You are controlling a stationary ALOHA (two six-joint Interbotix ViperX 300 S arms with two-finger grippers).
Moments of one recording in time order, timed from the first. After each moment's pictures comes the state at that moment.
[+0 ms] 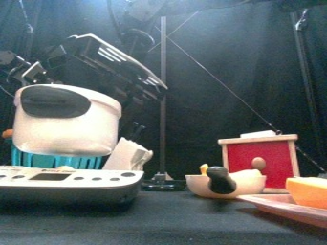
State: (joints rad) left arm 0.37 -0.75 1.25 0.02 -0.07 -0.01; right arm 0.13 0.51 -0.25 -0.31 0.94 0.97
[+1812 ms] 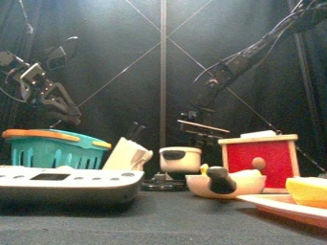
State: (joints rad) left arm 0.37 -0.75 1.25 0.02 -0.06 -0.01; right arm -0.57 0.20 0.30 -0.29 0.67 0.92
